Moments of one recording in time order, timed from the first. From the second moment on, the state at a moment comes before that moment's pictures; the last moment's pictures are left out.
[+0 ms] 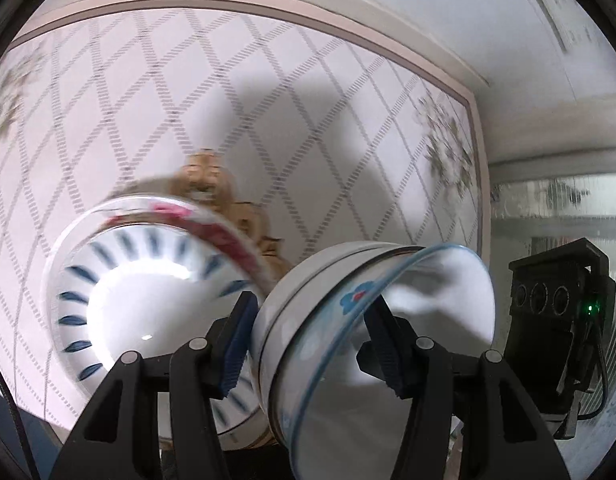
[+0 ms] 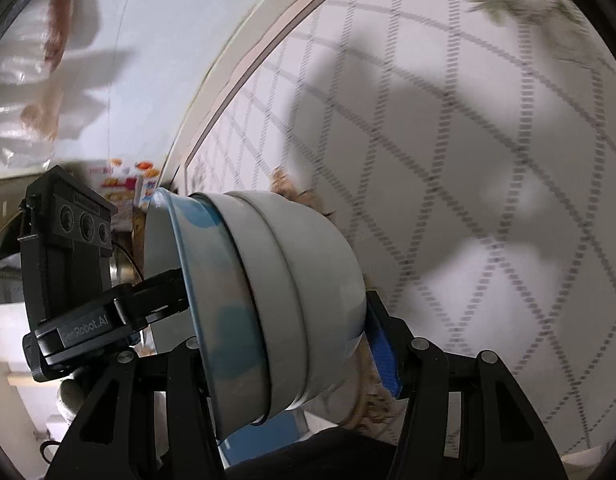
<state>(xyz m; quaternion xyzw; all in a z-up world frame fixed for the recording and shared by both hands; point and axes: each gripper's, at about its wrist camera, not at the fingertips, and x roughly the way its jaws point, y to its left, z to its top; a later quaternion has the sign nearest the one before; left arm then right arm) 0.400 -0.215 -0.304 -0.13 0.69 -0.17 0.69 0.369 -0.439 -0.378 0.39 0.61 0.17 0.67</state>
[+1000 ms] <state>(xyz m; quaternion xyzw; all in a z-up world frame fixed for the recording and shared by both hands) 0.381 -0.096 -0.342 -0.21 0.69 -0.07 0.69 0.407 -0.297 -0.418 0.29 0.68 0.25 0.62</state>
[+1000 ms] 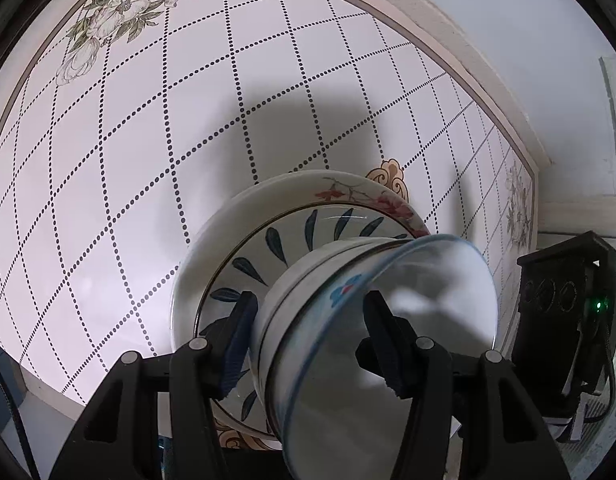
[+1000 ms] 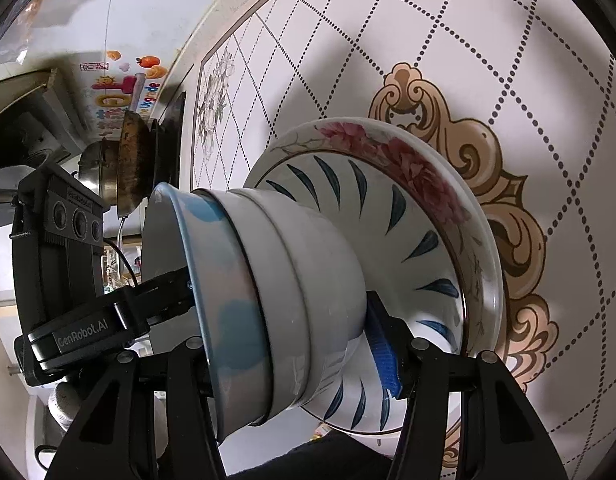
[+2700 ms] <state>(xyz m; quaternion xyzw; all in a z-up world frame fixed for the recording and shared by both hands) 0.199 -0.032 -0.137 -0.02 0.43 -0.11 0.90 0.200 -0.232 -0.158 0.09 0.45 0.00 0.89</state>
